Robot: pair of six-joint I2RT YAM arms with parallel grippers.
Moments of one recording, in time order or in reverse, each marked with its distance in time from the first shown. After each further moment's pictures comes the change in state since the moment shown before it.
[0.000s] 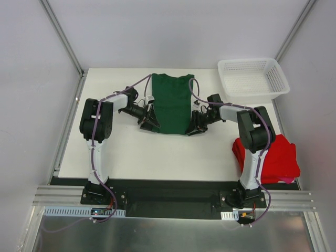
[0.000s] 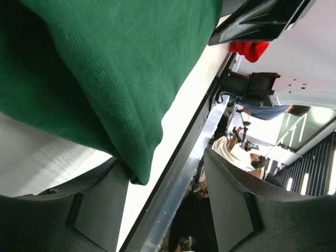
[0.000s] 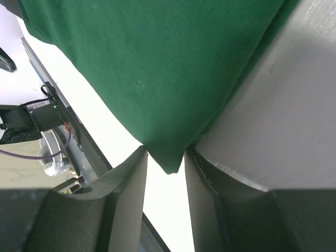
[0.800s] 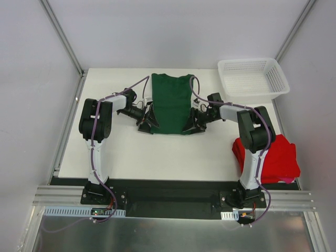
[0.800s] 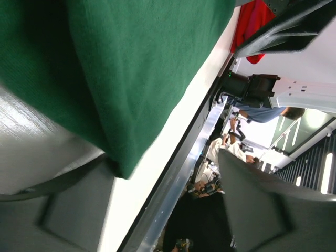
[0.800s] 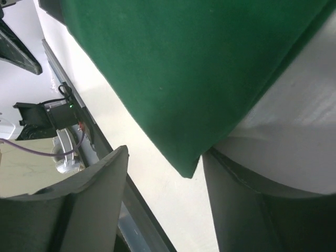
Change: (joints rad) left arm 0.014 0.000 -0.032 0.006 -0.005 -0.007; right arm 0.000 0.000 0.010 0.035 -0.057 0.040
